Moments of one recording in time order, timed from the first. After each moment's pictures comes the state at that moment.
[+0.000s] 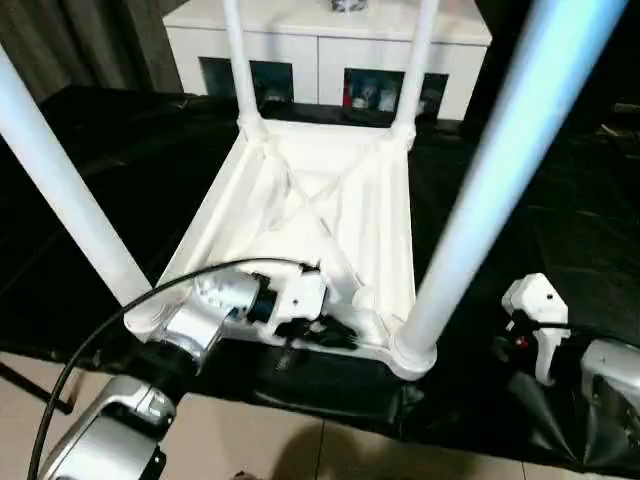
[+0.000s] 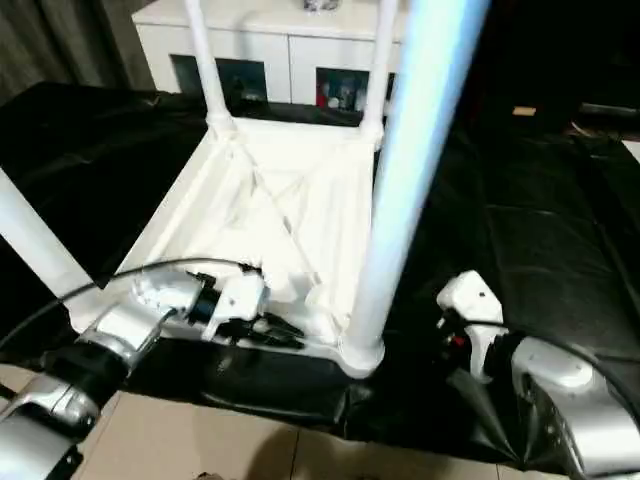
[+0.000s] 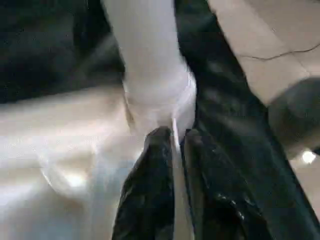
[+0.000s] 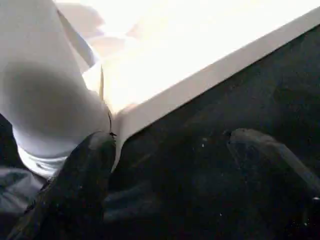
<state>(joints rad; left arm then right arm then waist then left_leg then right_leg) -0.57 0.33 -0.37 0.51 -0.09 -0.28 -1.38 0.04 -0.63 -0.02 -0.15 0.27 0.36 0.81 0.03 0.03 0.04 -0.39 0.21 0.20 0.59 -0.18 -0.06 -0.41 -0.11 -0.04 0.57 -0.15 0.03</state>
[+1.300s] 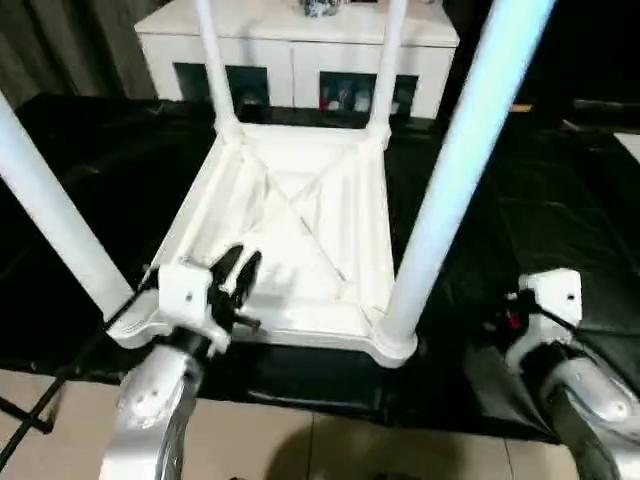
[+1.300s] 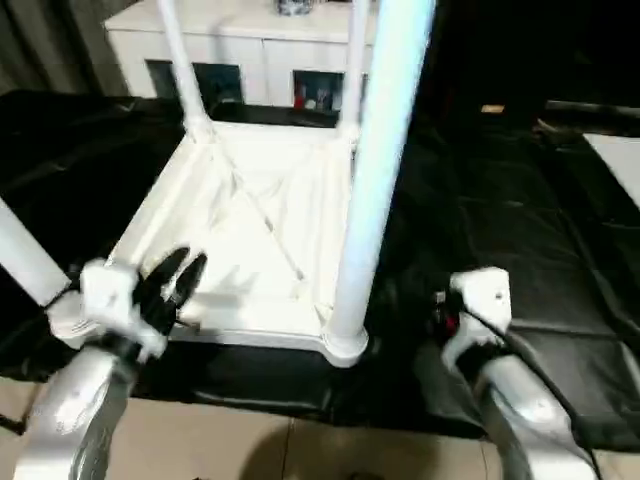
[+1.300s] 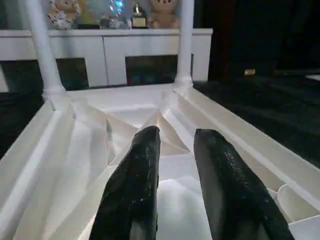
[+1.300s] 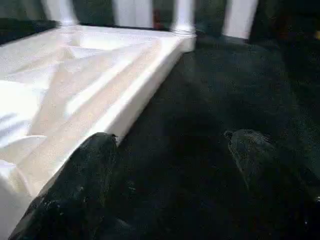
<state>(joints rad) 0.06 0.08 0.04 -0.23 -0.09 0.09 -0.35 0.12 -0.28 -0.12 -0.33 0.24 0.39 0.29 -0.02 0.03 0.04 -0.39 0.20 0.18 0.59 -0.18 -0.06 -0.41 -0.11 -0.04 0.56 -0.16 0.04</state>
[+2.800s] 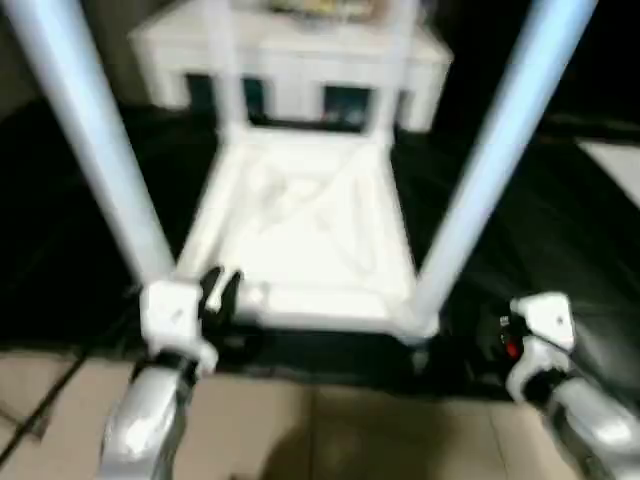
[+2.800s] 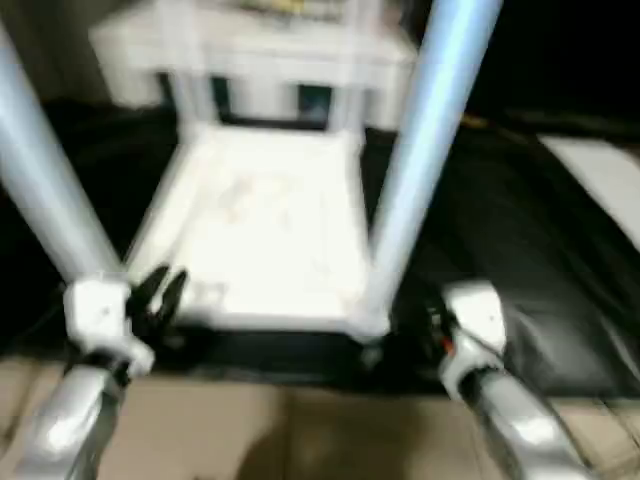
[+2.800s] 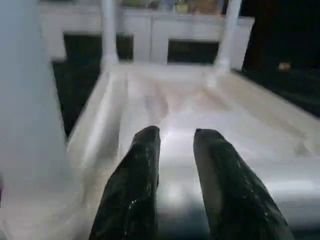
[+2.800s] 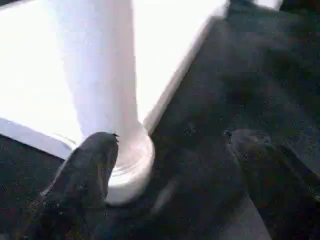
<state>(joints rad) 0.27 0.04 0.02 -0.31 -0.12 0.08 -0.27 0.18 -0.37 -0.10 -0.34 0.25 0.42 0.41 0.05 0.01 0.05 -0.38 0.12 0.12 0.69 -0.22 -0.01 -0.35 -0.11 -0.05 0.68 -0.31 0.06</state>
